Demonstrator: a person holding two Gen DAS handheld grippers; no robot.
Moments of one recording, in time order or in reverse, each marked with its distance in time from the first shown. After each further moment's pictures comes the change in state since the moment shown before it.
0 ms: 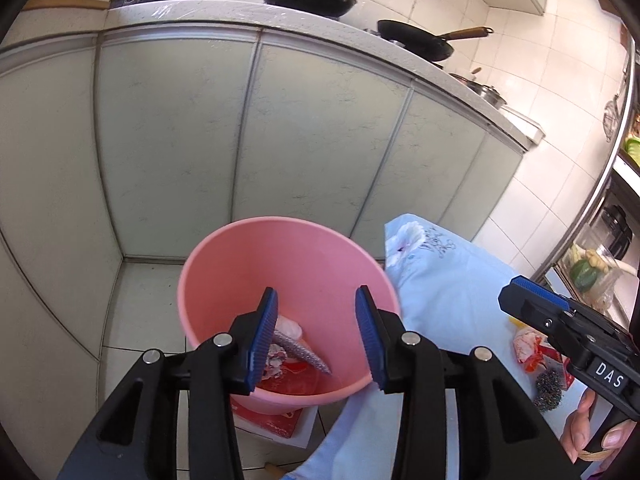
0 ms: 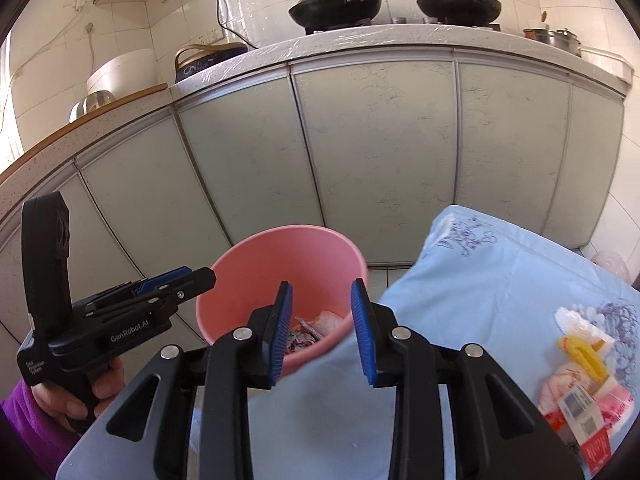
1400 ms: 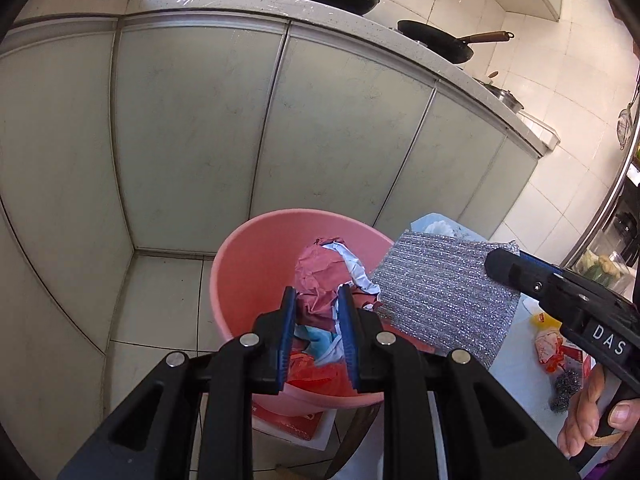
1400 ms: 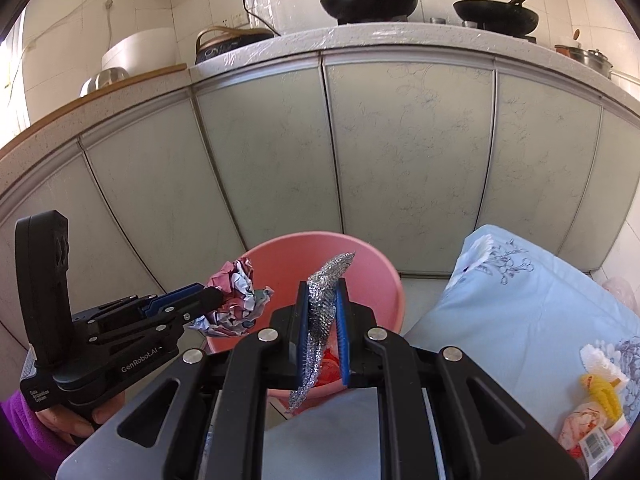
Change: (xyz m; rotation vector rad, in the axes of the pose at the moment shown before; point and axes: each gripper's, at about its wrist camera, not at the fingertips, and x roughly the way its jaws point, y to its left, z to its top) left arm 0.011 0.039 -0.009 -0.041 0.006 0.047; right arm 0.057 0.041 0.018 -0.092 0.044 0.049
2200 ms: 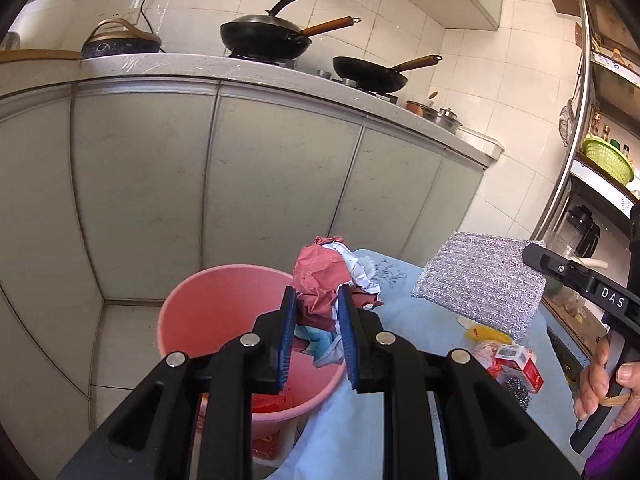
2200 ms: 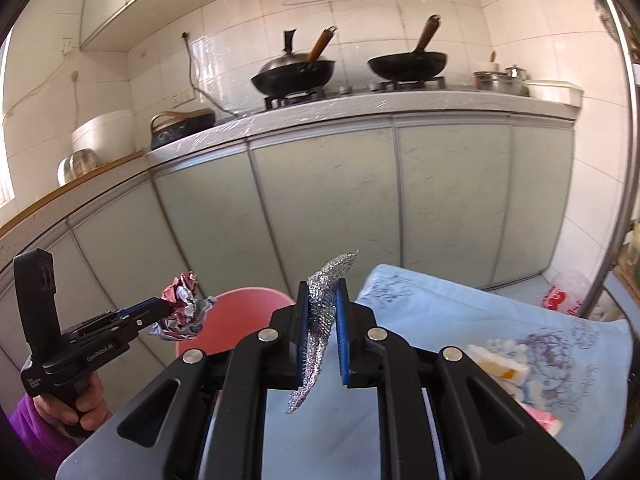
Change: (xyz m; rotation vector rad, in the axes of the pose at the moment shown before) left arm -0.060 -0.059 0.023 0.094 -0.132 -0.136; right arm -0.127 -0.071 0.000 0.116 -0.210 -0.120
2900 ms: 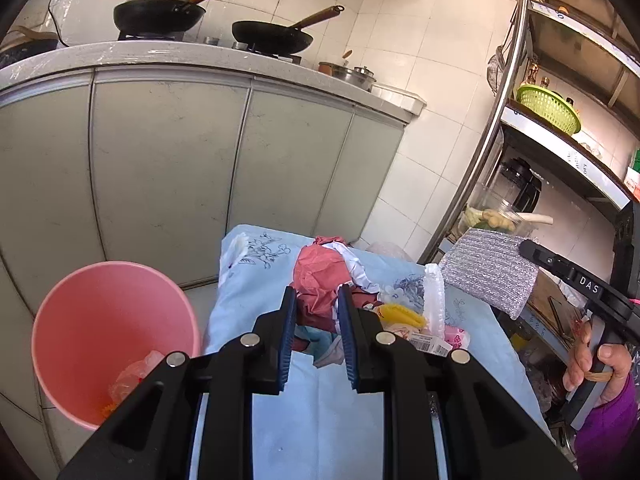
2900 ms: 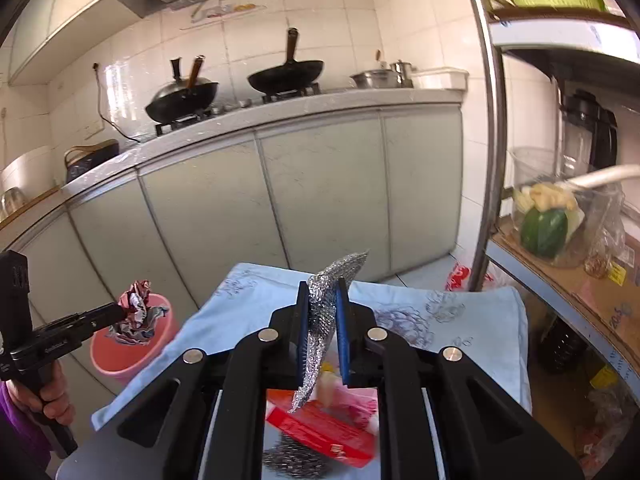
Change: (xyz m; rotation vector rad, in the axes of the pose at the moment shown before) left arm 0.049 -0.123 -0.004 0.123 0.106 -0.257; right arm -0.098 -0.135 -0.022 0.117 -0.072 -0.300
